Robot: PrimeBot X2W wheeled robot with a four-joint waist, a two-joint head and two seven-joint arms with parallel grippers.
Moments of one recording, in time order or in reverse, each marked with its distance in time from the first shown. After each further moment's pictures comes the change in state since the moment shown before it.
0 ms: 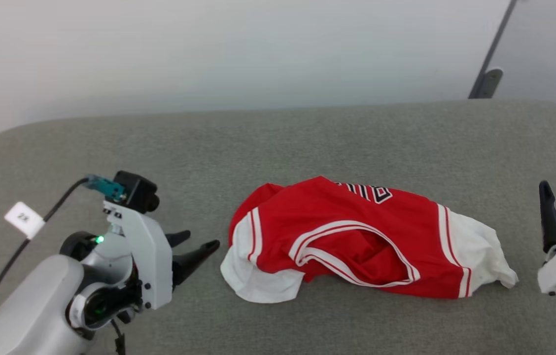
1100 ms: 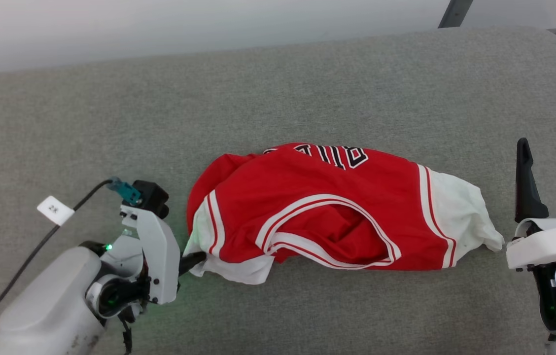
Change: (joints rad) left arm -0.137 -0.048 -0.192 0.314 -0.081 -0.041 0.012; right arm -0.054 0.144 0.028 -0.095 -0.063 0.000 -0.178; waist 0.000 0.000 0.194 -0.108
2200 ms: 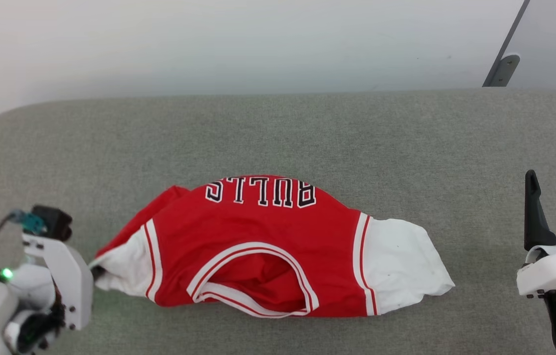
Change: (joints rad) left arm 0.104 0.263 0.014 -0.030 0.073 0.058 -0.226; right arm 0.092 -0.024 -0.027 -0.022 0.001 0.000 0.040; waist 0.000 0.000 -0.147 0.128
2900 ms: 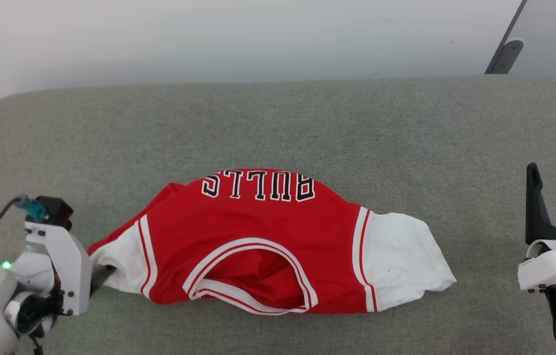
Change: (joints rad) left arm -0.085 -0.057 -0.038 0.154 -0.027 -0.039 0.092; right arm -0.013 0.000 0.003 -0.012 0.010 0.000 0.007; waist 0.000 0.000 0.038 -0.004
